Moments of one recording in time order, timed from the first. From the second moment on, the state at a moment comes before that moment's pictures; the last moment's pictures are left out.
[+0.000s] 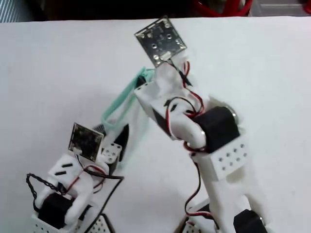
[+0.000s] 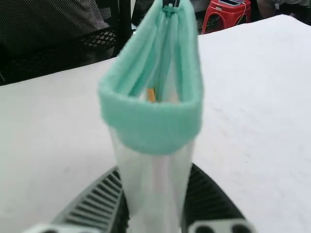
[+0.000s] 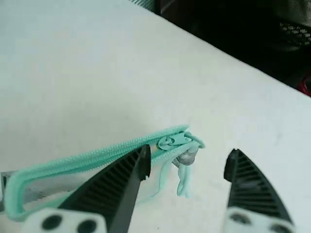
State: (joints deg) left arm 19.5 -100.0 75.1 57.0 0.0; right arm -35.0 -24.7 -12.9 81.1 8.6
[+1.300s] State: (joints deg) left arm 19.6 -100.2 75.3 56.7 0.0; right arm -27.0 -37.4 51.5 23.2 16.2
